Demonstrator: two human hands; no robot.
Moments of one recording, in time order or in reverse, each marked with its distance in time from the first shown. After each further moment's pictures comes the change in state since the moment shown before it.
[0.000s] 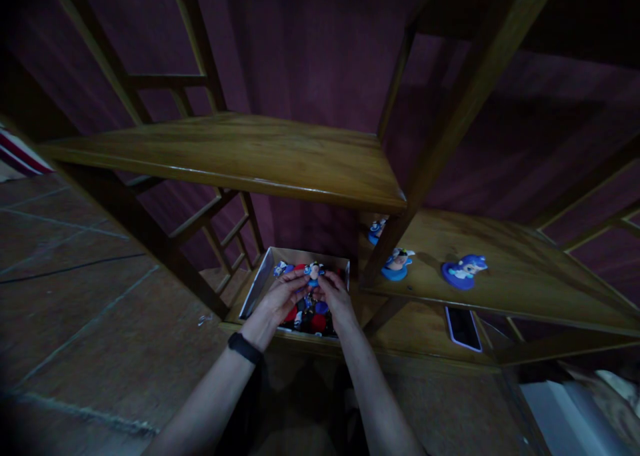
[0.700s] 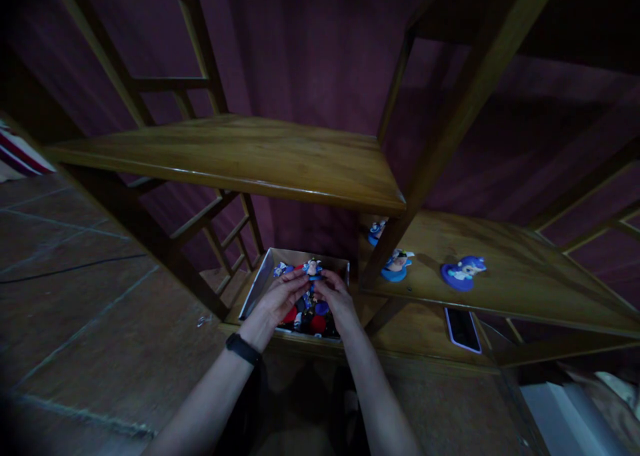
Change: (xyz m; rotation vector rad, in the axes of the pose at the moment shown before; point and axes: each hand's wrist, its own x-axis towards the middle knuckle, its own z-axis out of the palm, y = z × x) left_hand -0.001 0.004 0.001 -0.008 -0.009 0.002; right_hand -0.007 -0.011 -0.002 -0.075 -0.084 -0.059
